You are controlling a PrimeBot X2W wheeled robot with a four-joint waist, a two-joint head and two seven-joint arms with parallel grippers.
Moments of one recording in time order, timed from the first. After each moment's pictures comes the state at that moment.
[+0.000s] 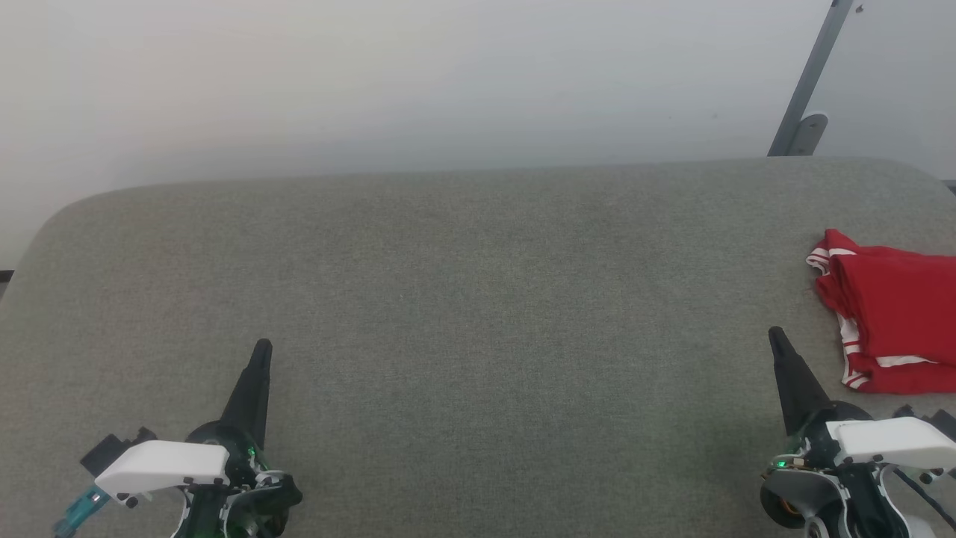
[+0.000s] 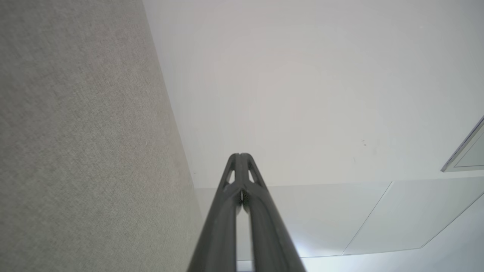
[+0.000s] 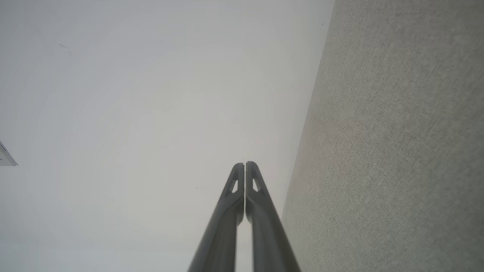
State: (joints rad) left arm -0.10 0.05 0.11 0.25 -1.61 -0.13 0.11; right arm -0.11 -0.05 -0.11 0.25 1.61 0.13 0.11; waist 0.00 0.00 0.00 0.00
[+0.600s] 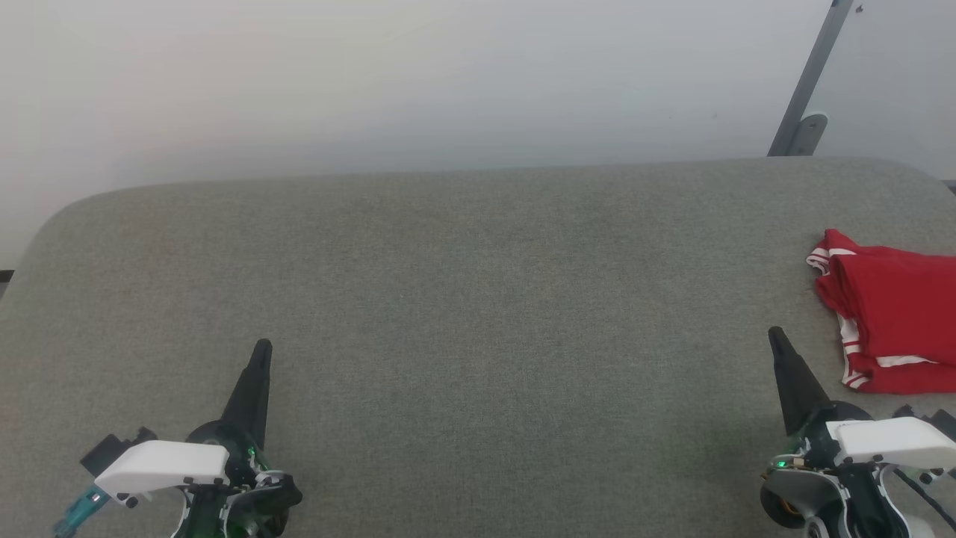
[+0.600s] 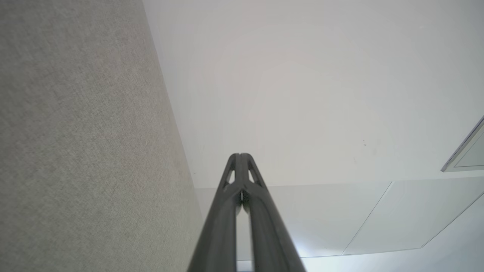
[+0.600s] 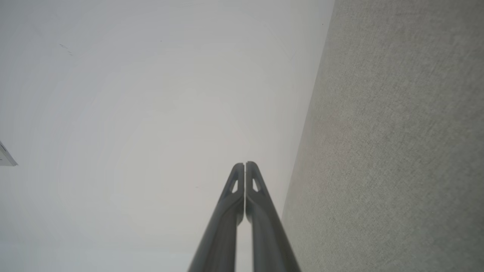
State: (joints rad) left arm -0.10 0.05 0.11 0.25 -1.61 -0.13 0.11; right arm -0.11 -0.05 -0.11 0.25 1.61 0.13 0.11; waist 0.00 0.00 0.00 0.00
